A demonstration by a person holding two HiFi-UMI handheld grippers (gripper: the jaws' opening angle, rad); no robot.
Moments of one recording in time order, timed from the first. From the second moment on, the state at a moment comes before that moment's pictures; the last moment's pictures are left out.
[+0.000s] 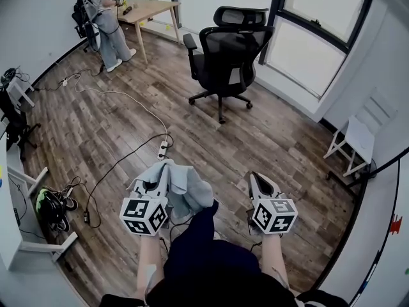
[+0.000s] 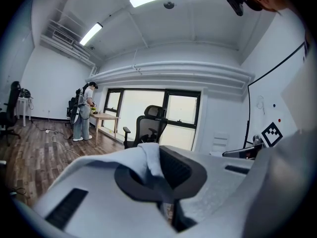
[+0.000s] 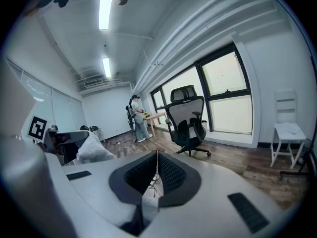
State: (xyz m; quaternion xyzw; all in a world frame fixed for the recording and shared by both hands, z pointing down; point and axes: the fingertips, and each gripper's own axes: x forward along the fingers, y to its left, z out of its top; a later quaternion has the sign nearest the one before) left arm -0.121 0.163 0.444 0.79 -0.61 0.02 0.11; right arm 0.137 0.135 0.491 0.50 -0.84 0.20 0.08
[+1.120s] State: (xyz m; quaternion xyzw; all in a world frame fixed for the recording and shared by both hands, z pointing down) left arm -0.147 -0.059 0.419 0.79 -0.60 0.01 0.11; right arm 0.115 -0.089 0.460 0.52 -0.83 0.18 0.08
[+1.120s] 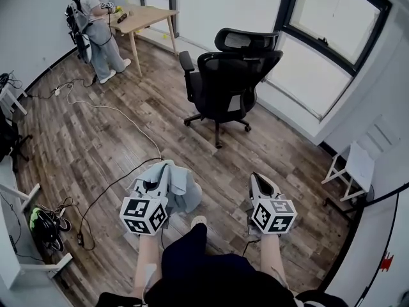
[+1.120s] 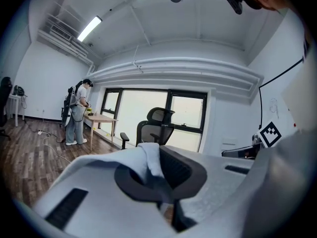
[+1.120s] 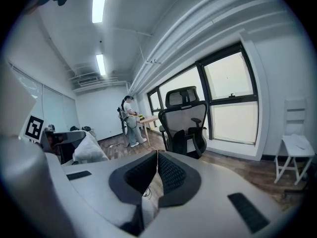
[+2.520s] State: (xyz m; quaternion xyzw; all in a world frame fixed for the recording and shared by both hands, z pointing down) left arm -0.190 -0.235 0.445 0.82 -0.56 0.03 0.14; right arm 0.057 -0.241 0.472 0.54 -0.81 0.20 0.08
